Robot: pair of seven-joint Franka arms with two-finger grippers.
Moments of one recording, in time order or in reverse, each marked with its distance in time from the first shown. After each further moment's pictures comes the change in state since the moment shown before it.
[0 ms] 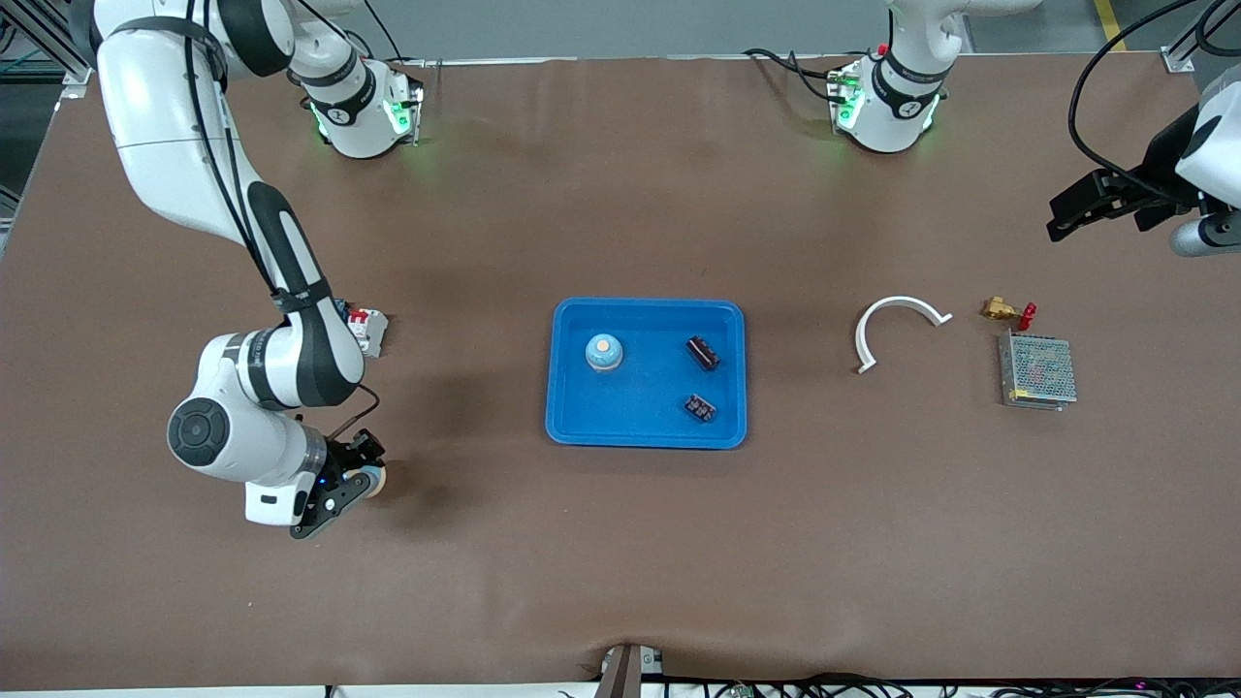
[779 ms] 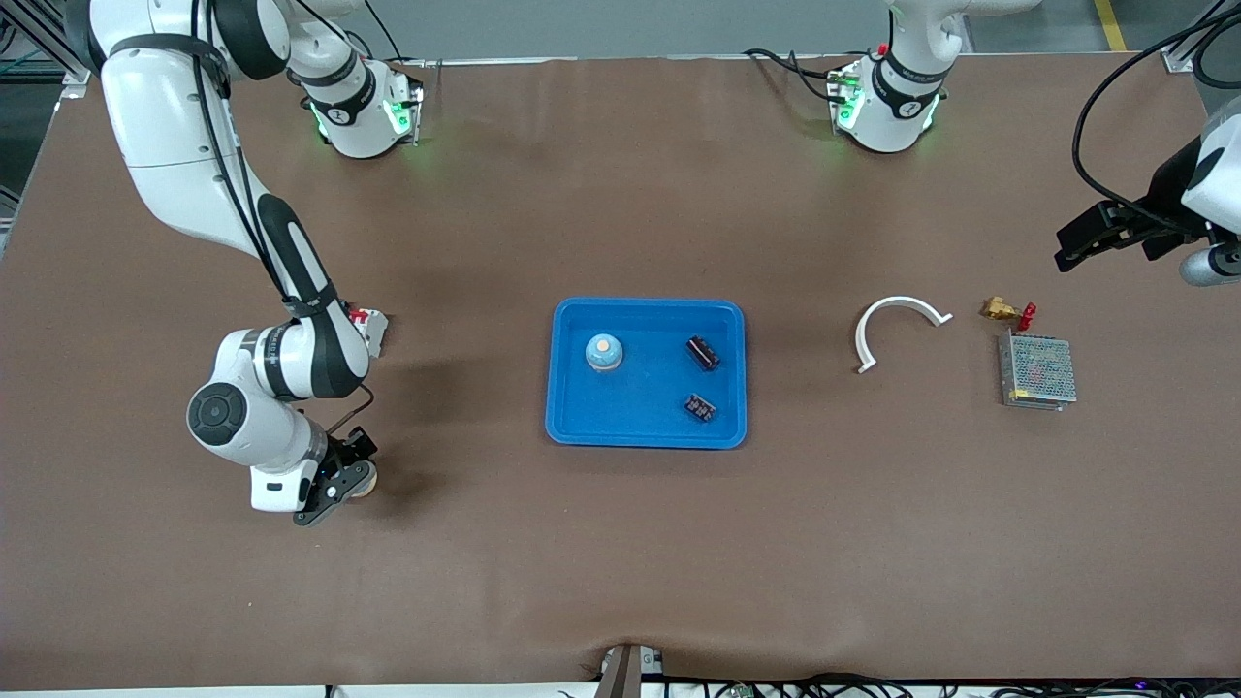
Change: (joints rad) left arm 0.023 0.031 0.000 0.000 0.020 0.086 -0.001; right arm -0.035 0.008 -0.014 -0.160 -0.050 0.250 -0.126
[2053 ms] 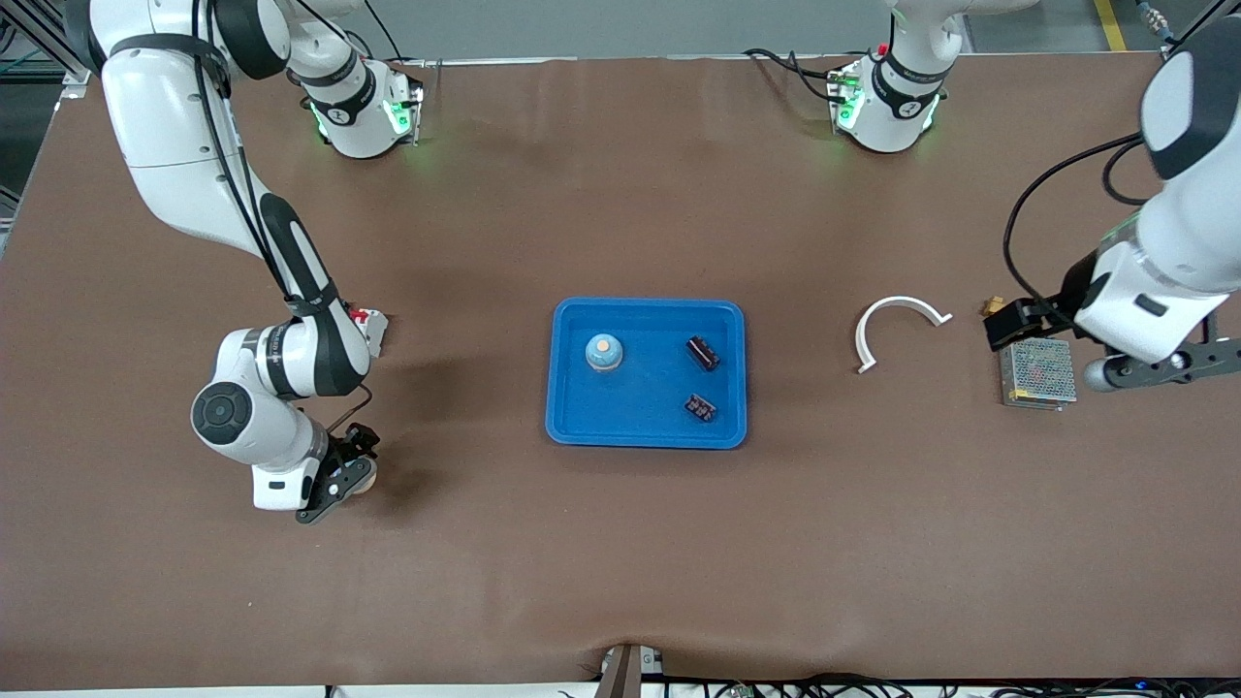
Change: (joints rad) left arm 0.048 0.223 -0.131 0.157 0.022 0.035 -0.080; right arm 0.001 -0.001 -0.006 -0.015 -0.031 0.003 0.000
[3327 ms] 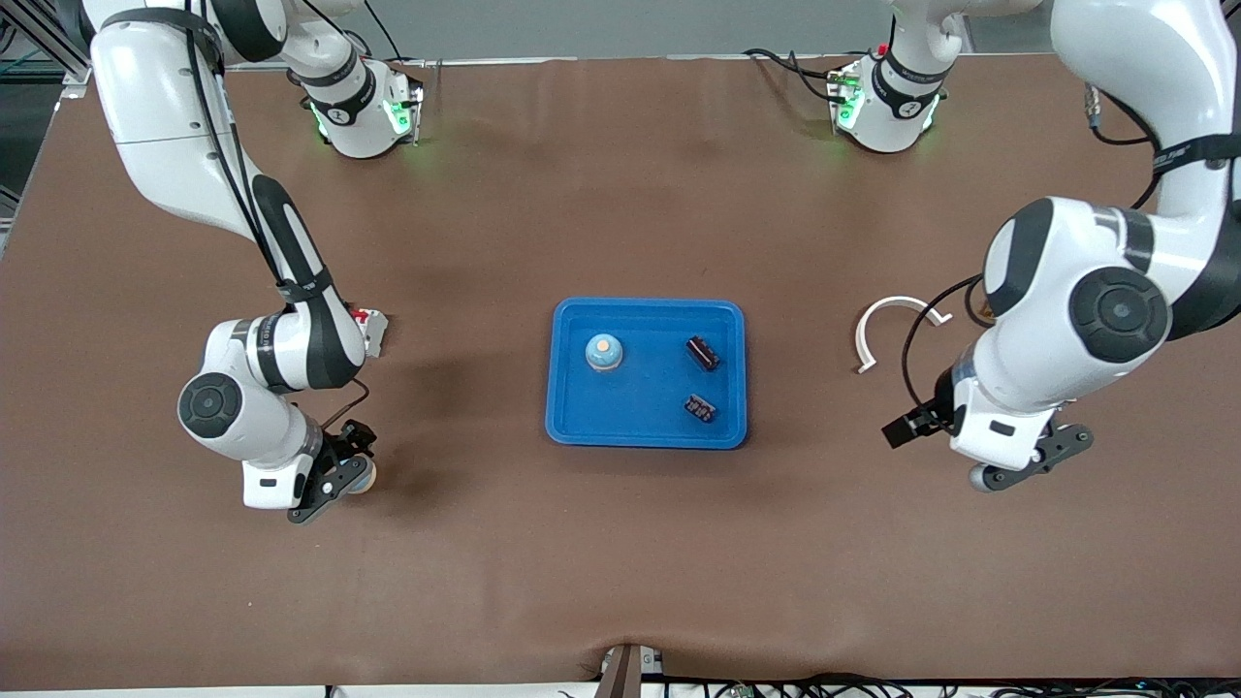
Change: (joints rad) left arm -0.051 0.248 -0.079 0.028 0.081 0.240 -0.413; right arm 0.014 -0.046 0.000 -0.001 -0.013 -0.035 0.015
